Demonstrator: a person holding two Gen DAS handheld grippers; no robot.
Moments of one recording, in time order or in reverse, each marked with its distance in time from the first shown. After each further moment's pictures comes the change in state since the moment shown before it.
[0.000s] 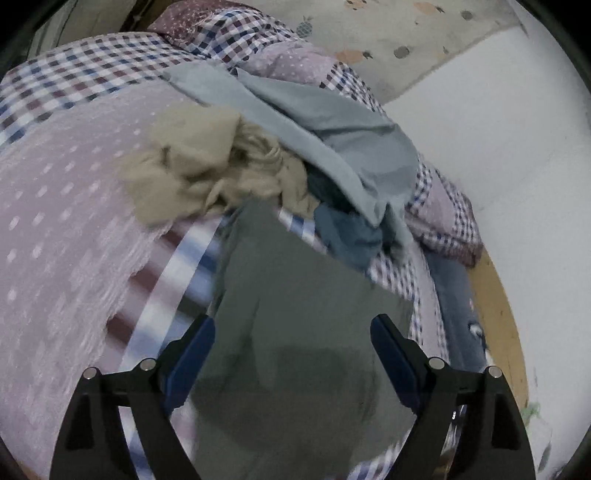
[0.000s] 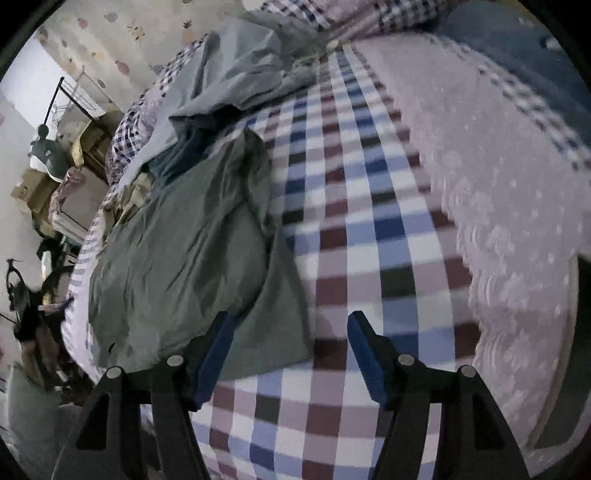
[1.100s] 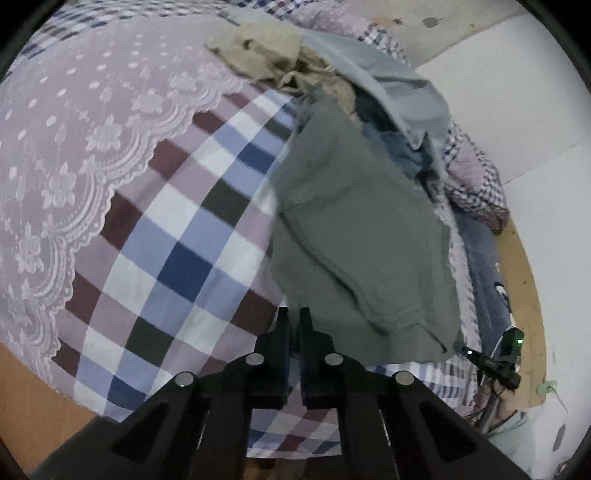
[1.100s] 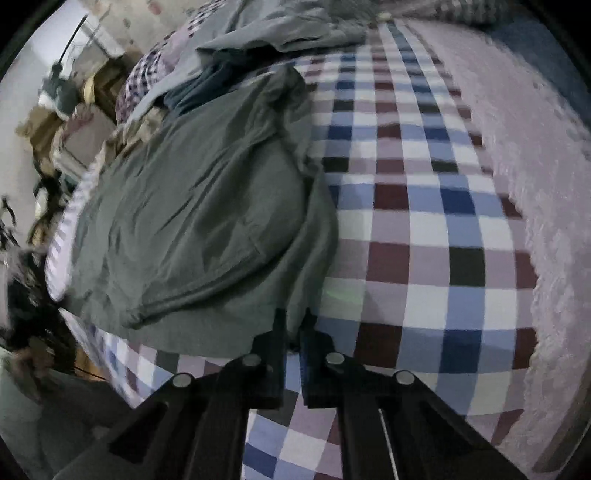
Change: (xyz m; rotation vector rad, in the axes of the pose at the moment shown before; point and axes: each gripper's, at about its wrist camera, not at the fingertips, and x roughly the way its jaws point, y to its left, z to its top) left arm -0.010 0.037 -0.107 -0.062 0.074 0.070; right arm 0.048 0.039 -0.015 -0.197 0.131 -0.033
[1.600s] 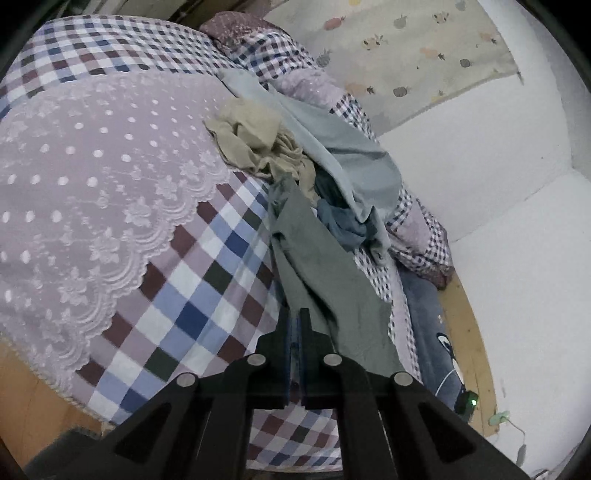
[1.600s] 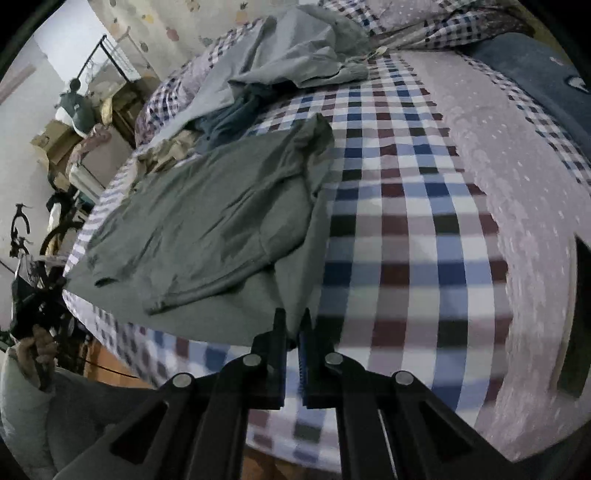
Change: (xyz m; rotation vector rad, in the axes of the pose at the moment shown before) left arm -0.067 0.025 0.009 -0.103 -0.181 -0.177; right arm -0.066 0.032 -0.061 0.032 -0.133 0.031
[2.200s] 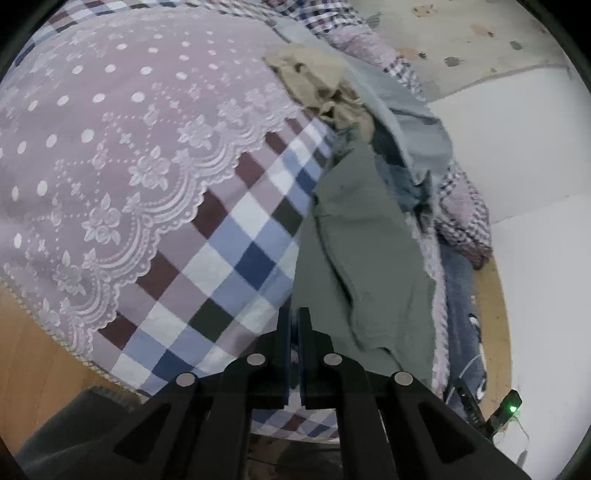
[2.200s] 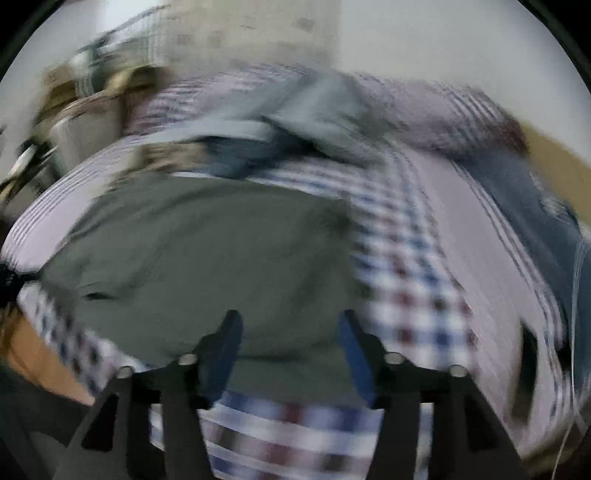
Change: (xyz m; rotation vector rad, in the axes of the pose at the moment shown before) left arm 0.035 0.025 -0.003 -0.053 0.160 0.089; right arm 0.005 0.139 -0.022 -0.321 -0.244 -0.309
